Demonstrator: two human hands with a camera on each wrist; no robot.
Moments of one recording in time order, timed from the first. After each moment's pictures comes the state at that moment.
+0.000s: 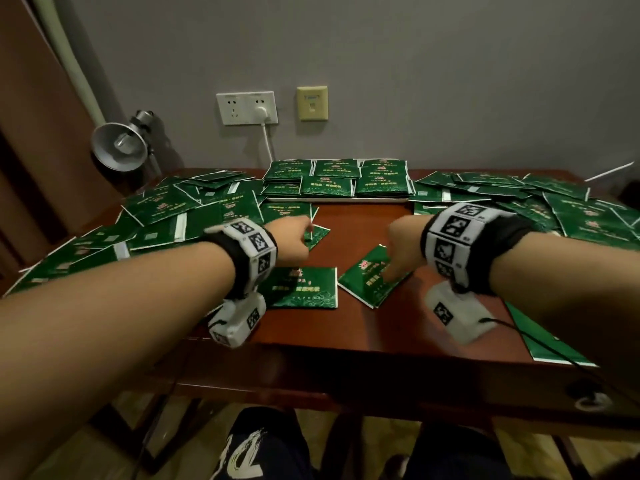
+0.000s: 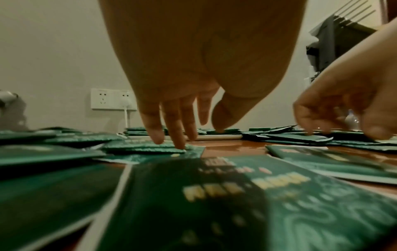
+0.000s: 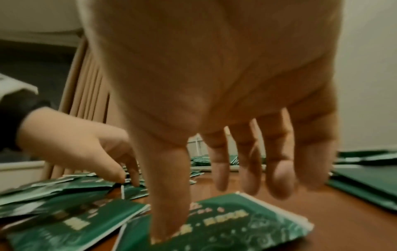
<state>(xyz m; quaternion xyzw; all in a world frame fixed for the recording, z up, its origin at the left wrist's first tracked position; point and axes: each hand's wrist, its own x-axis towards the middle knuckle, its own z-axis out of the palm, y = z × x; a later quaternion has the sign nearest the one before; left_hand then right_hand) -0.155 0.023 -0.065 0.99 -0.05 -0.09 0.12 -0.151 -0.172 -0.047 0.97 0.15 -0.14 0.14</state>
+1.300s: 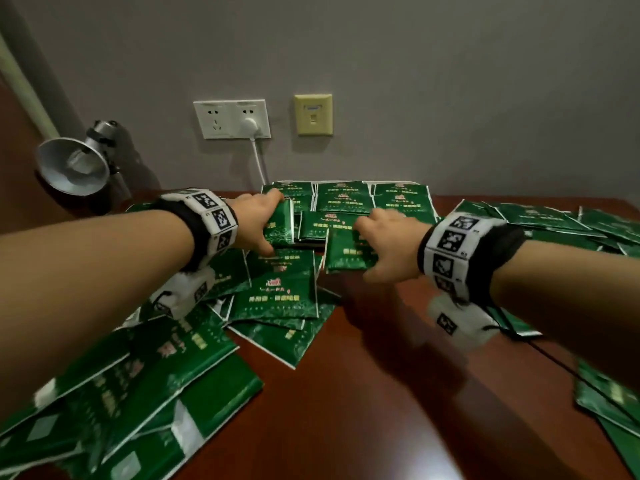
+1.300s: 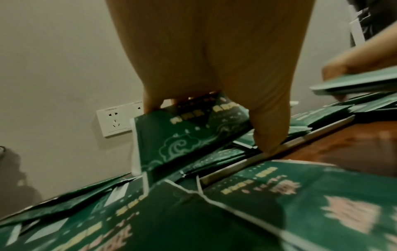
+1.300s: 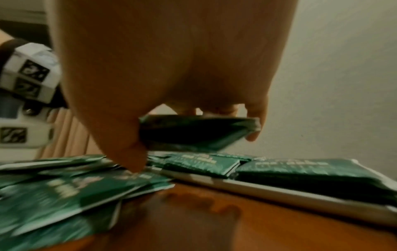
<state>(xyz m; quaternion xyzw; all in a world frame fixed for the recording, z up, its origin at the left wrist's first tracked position) 0.036 0.110 -0.035 1.00 -0.07 -0.05 -0.01 0.009 -0.135 -0.046 0.96 0.25 -0.03 0.07</state>
